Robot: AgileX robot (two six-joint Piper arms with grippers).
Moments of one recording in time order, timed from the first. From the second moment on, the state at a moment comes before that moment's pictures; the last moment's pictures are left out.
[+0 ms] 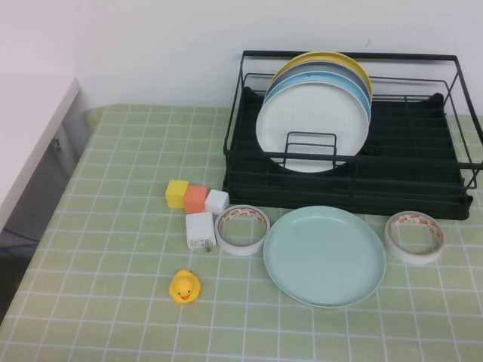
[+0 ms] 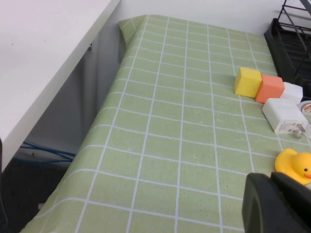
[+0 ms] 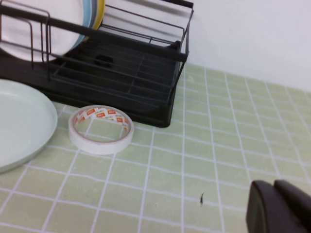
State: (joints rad) right arm -0.05 -0.01 0.03 -0.05 0.34 -0.16; left arm -0.09 -0.01 0.02 -0.01 0.35 -0.20
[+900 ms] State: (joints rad) right arm -0.05 -0.01 0.02 -0.11 0.39 -0.05; left arm -0.09 -0.01 0.02 -0.01 0.35 -0.20
